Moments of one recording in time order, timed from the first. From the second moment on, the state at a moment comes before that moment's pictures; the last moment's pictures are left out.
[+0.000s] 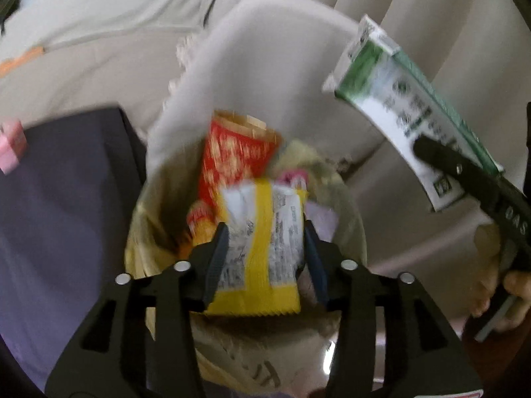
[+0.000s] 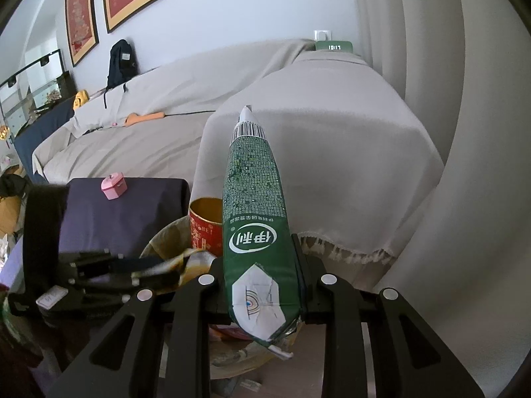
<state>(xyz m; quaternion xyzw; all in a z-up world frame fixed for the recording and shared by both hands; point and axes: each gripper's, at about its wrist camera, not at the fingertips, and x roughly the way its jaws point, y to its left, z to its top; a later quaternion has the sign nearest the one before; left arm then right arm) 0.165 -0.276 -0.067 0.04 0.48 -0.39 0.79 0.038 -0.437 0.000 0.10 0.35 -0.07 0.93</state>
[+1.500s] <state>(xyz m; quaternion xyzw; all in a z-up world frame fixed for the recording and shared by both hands) 0.052 -0.084 0.018 0.02 0.31 -0.19 0.93 0.024 -0.322 -0.036 0.09 0.38 -0.05 0.92</state>
